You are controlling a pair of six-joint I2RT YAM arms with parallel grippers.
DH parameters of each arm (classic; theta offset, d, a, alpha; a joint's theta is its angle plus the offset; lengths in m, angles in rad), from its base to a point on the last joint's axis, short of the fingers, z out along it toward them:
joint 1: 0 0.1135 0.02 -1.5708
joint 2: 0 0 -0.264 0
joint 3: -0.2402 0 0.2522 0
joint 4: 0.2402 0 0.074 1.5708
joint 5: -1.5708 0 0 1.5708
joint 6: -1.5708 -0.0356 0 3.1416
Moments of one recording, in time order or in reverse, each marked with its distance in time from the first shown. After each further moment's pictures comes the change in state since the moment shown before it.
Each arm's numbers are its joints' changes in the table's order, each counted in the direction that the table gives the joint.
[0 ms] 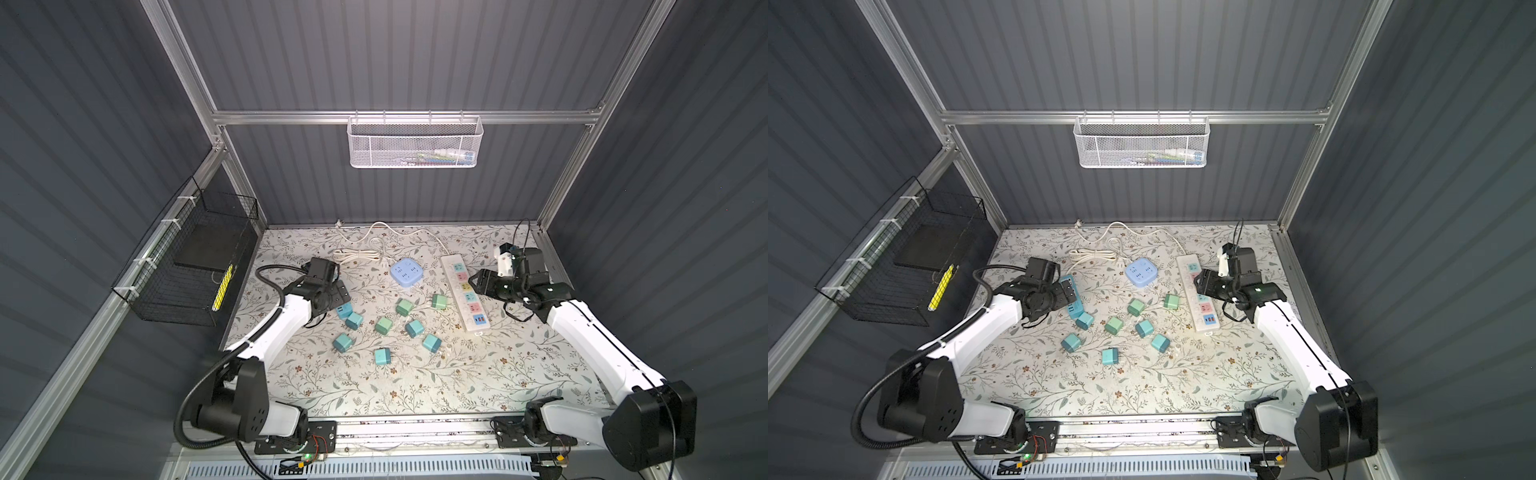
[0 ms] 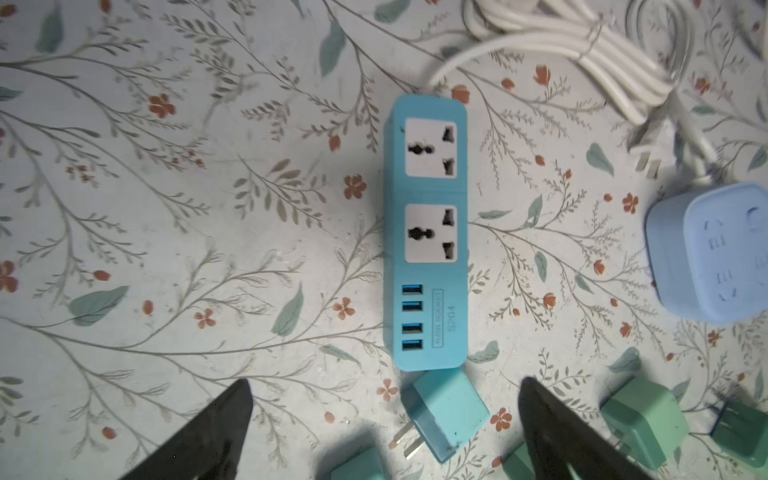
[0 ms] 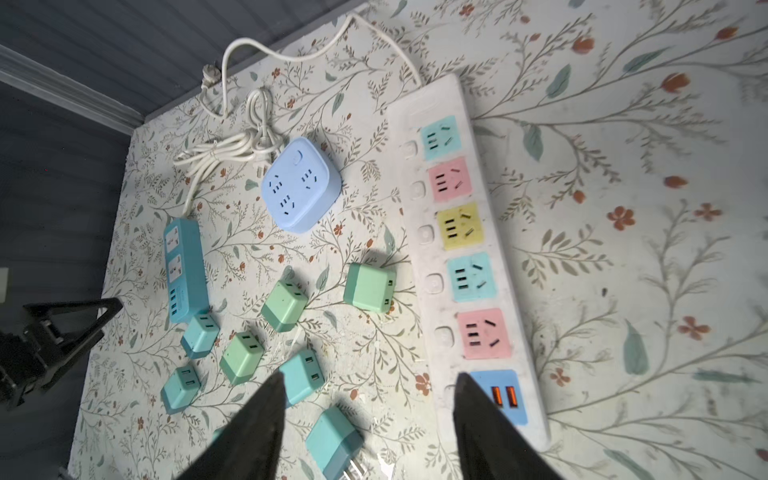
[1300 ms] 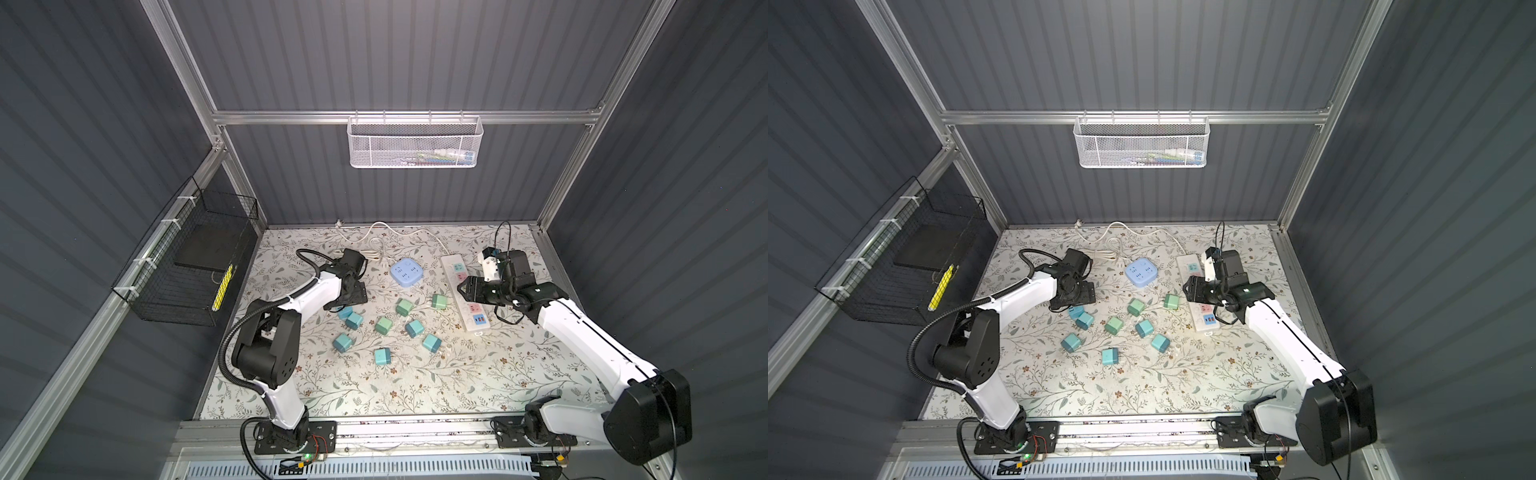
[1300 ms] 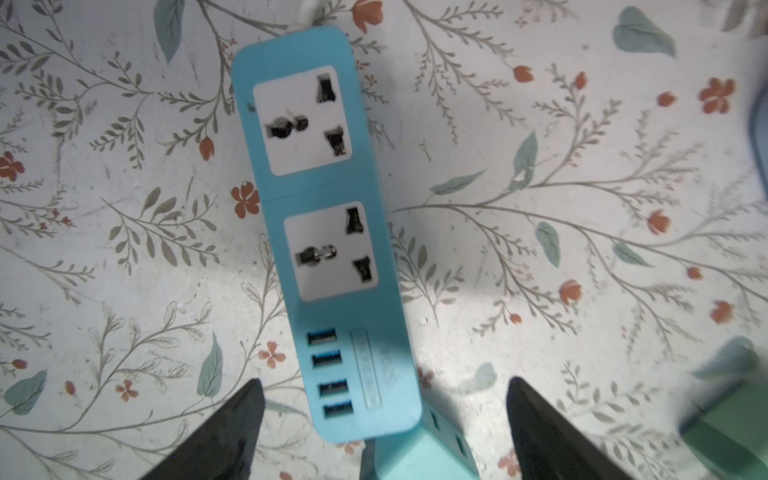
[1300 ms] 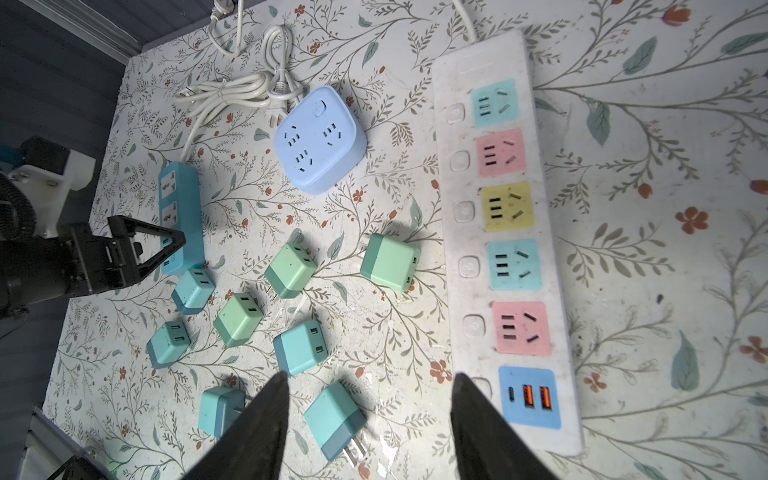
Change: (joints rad) left arm -0.112 0.275 -0.201 0.087 0.043 -0.135; right arm 0.089 0.020 0.000 0.006 -0.013 0.057
